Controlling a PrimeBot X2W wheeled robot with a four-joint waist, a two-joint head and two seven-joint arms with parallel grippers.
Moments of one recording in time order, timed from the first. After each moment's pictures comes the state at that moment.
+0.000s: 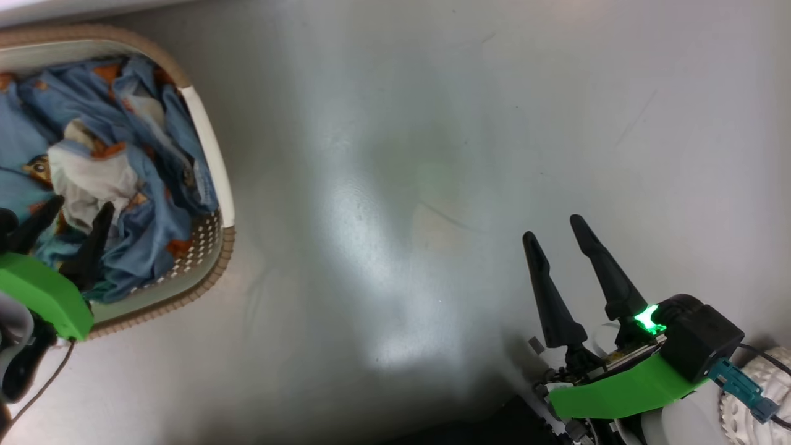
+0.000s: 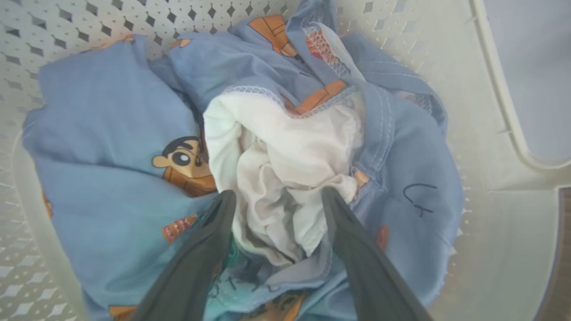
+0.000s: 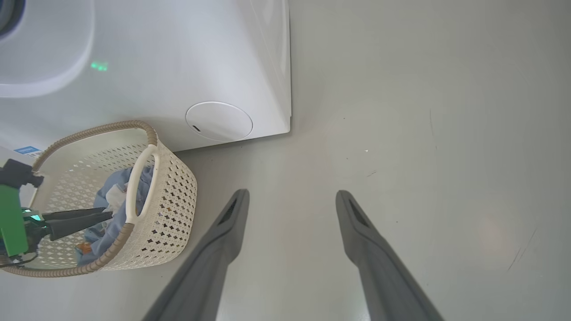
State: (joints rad) left arm -0.76 0.69 -0.87 0.60 -0.97 -0.13 -0.26; right arm -0.13 -0.04 0.18 -0.10 0.29 0.13 -0.26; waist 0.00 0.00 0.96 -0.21
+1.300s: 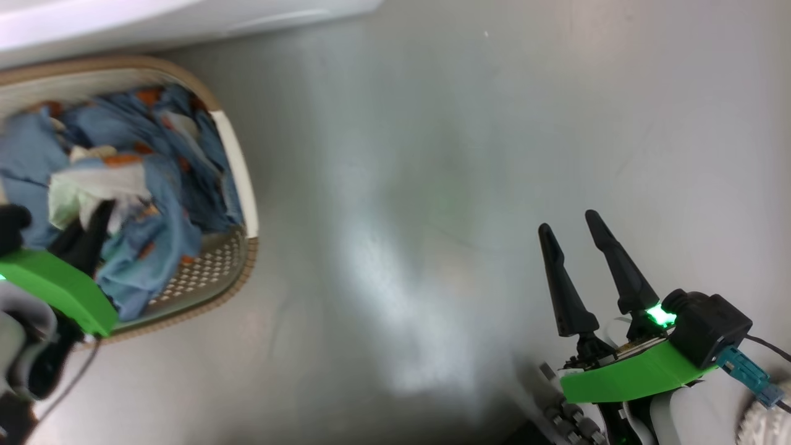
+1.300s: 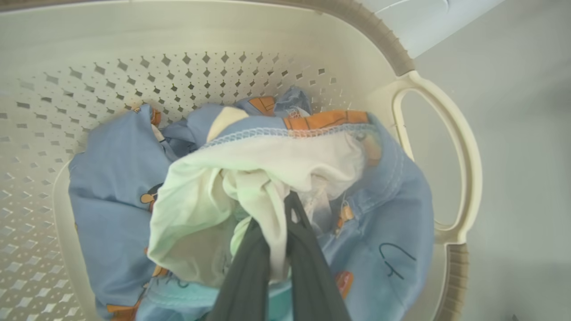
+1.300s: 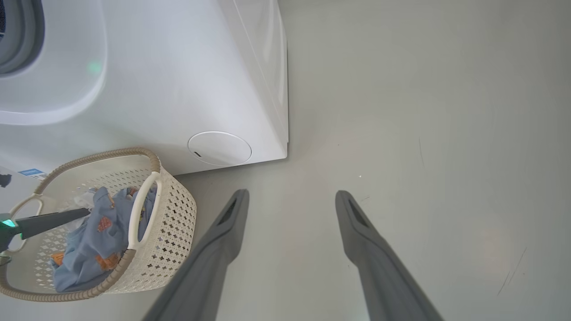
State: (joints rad) left arm -0.78 0.69 -0.92 0.52 -1.11 -0.13 -0.25; right arm -0.15 -0.04 0.14 -0.05 0.30 0.13 -0.26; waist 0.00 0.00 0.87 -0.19
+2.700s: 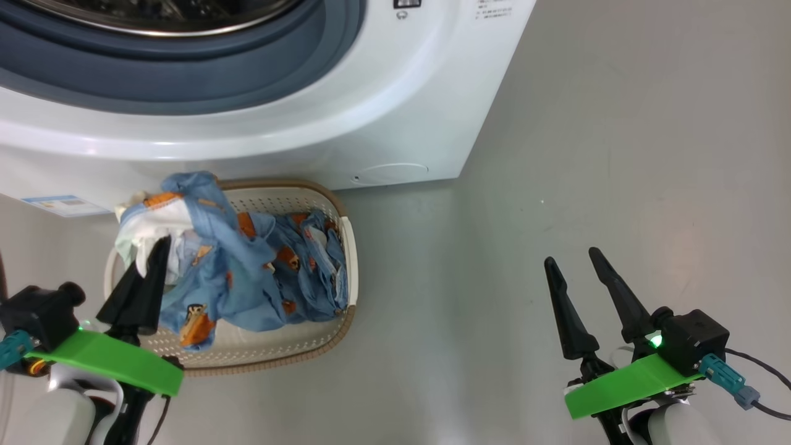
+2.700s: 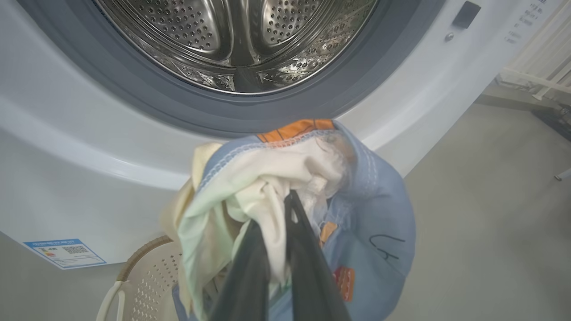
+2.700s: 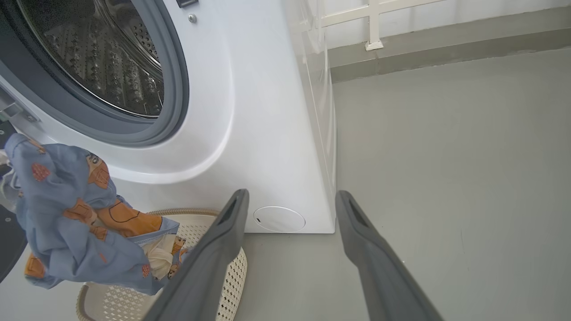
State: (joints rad) left arm -0.31 0.44 -0.34 0.17 -0.70 -0.13 -0.25; right arm -0.14 -0.05 0.09 0.11 0.26 0.13 -0.26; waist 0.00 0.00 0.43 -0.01
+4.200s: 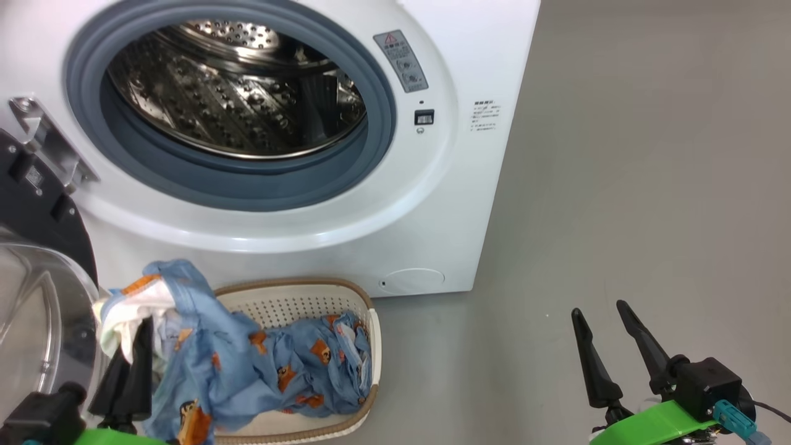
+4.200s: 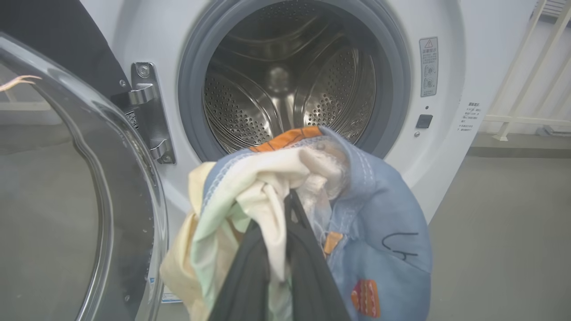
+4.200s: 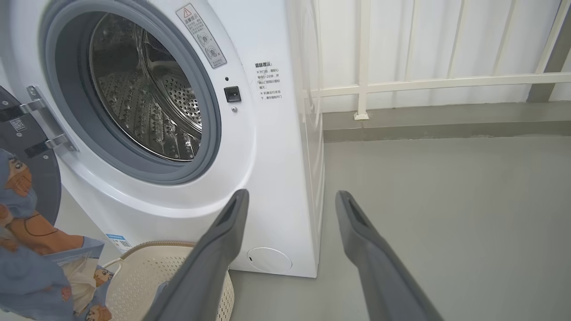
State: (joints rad) left arm 0.00 0.24 -0.05 0.05 -0.38 -0.13 -0.25; right arm -0.01 -0.05 0.02 0.11 0.18 0.13 -0.26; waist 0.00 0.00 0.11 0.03
